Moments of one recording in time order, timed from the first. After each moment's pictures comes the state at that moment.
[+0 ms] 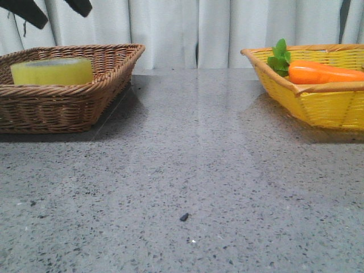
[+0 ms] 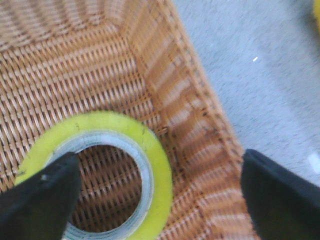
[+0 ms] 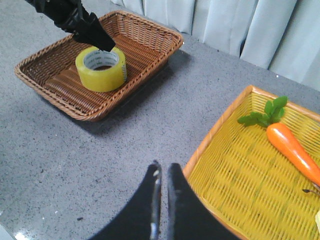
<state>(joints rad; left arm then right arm) -0.20 1.68 -1.62 -0.43 0.98 0.33 0.54 0.80 -1.37 0.01 1.09 -0.06</state>
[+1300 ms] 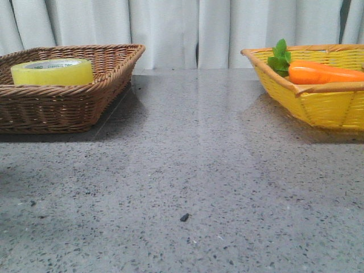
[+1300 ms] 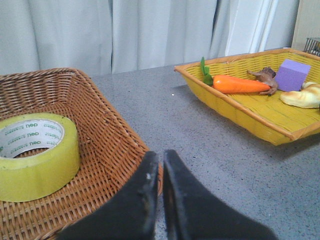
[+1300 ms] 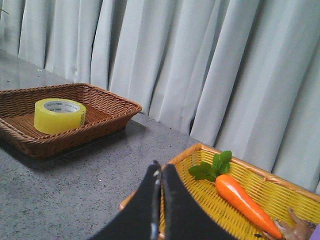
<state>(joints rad) -0.64 0.67 -0.46 -0.43 0.03 0.31 0.54 0.11 -0.54 -0.23 0.46 -0.06</state>
